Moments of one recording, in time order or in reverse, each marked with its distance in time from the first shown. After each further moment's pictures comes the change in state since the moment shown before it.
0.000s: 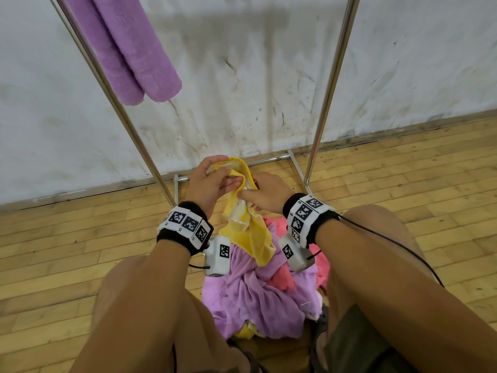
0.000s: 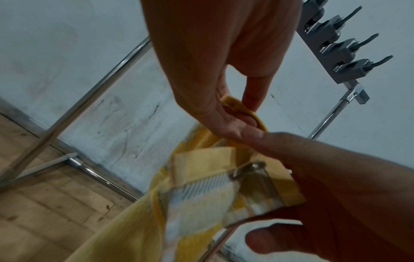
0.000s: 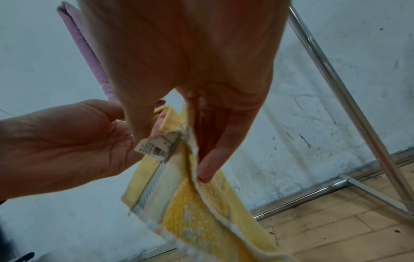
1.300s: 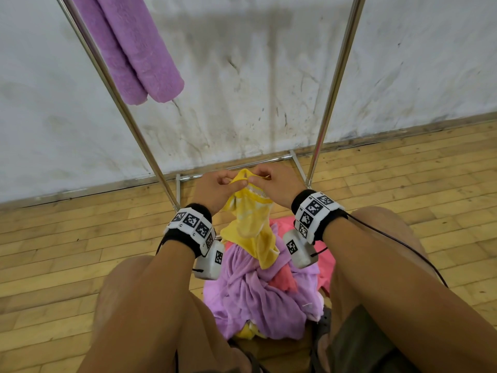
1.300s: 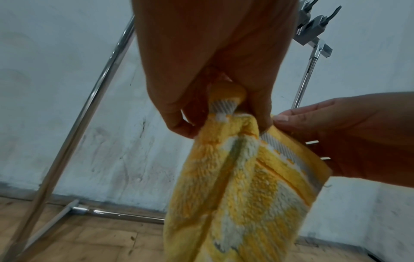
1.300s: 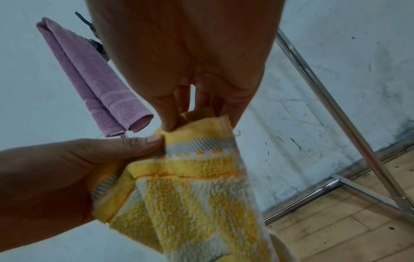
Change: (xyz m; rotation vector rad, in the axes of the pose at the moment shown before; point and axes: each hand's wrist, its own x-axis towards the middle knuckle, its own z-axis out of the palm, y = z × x) left_hand 0.009 -0.013 -0.010 0.673 -0.015 0.142; right_hand 0.011 0.015 -0.010 0.020 0.190 -0.090
